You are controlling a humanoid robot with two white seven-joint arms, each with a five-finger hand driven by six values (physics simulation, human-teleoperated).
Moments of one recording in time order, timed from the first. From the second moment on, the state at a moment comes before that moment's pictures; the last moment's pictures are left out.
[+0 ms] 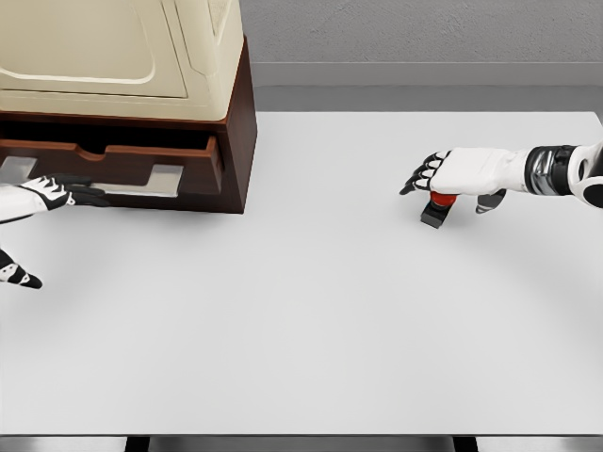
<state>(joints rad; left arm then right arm) -0.86 1.49 -1.16 -1.77 0.36 -0.42 -0.37 -0.84 -0.75 0.80 -1.30 0.61 -0.61 0.61</state>
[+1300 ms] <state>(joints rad) -0.86 1.61 -1.20 -1.77 0.40 -0.61 -0.52 -0.84 -0.75 0.82 -1.30 0.61 -0.61 0.61</state>
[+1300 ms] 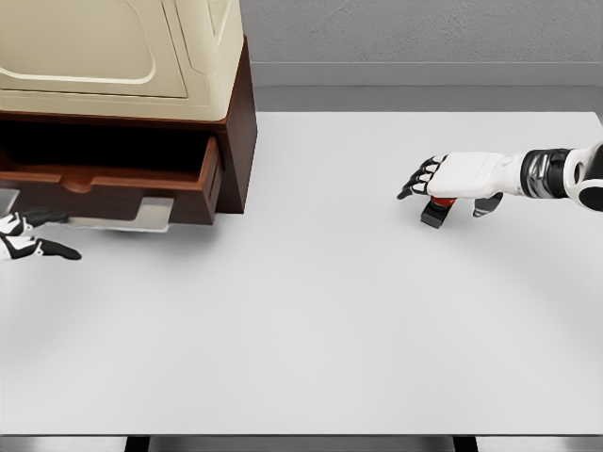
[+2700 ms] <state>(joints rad) -0.90 1.72 -1.15 -1.59 0.63 -0.61 -0.61 -0.83 -0.75 0.82 -1.30 0.61 -0.61 0.61</state>
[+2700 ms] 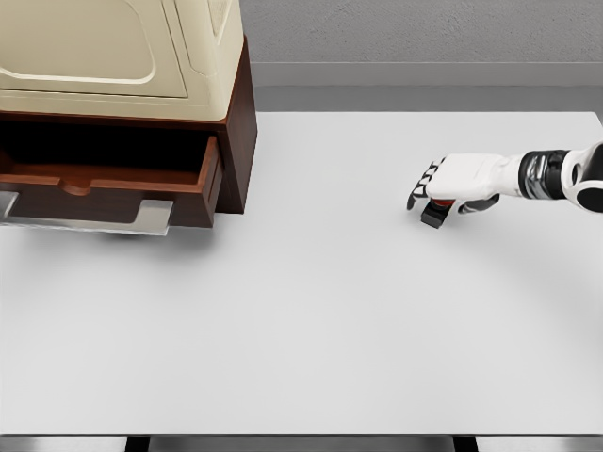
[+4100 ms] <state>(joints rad) -0.89 1.57 -1.37 -1.71 0.46 -0.61 -0.61 -0.92 -0.68 0.80 -1.34 0.52 -0.61 0.61</state>
